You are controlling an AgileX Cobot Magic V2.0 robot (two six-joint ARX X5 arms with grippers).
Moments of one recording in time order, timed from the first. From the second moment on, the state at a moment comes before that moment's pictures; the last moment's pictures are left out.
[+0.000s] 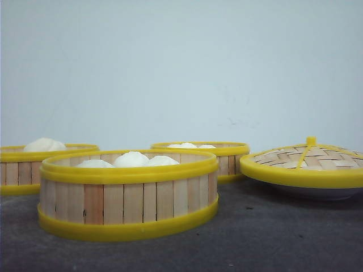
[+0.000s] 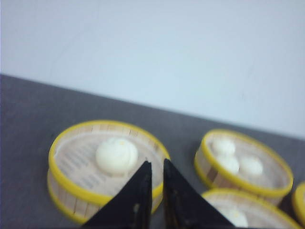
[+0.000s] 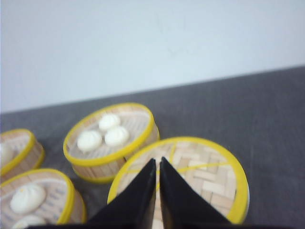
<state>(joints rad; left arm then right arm) -0.06 0.28 0.53 -0.35 0.08 -0.24 0.09 0.30 0.53 -0.39 -0.14 0.29</state>
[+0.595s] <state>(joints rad) -0.06 0.80 0.80 -0.57 0.13 -0.04 0.09 0.89 0.79 -0.62 -0.10 0.13</state>
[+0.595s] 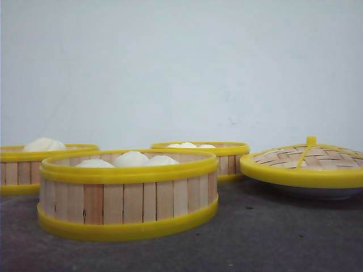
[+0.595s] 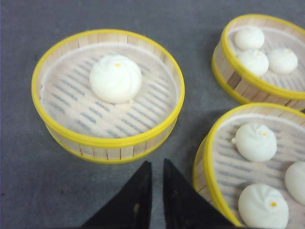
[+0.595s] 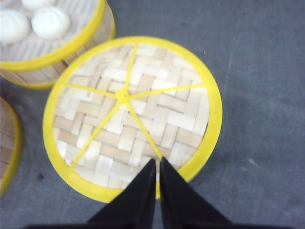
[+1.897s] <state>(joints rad) -0.06 0.81 0.80 -0.57 0.13 -0.04 0.20 1.92 1.67 -0.66 -0.21 0.12</state>
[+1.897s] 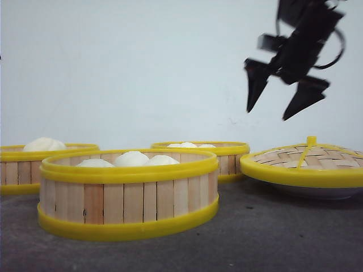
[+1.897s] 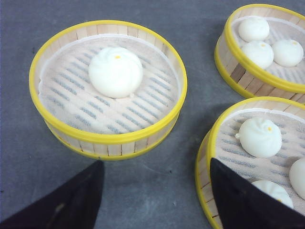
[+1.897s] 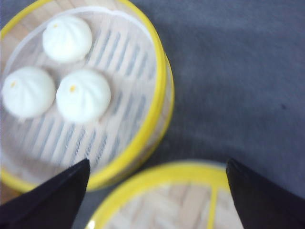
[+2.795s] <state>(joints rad) -0.06 0.81 0.80 -0.57 0.13 -0.04 0.25 2.31 2.03 -0.77 -0.08 0.07</state>
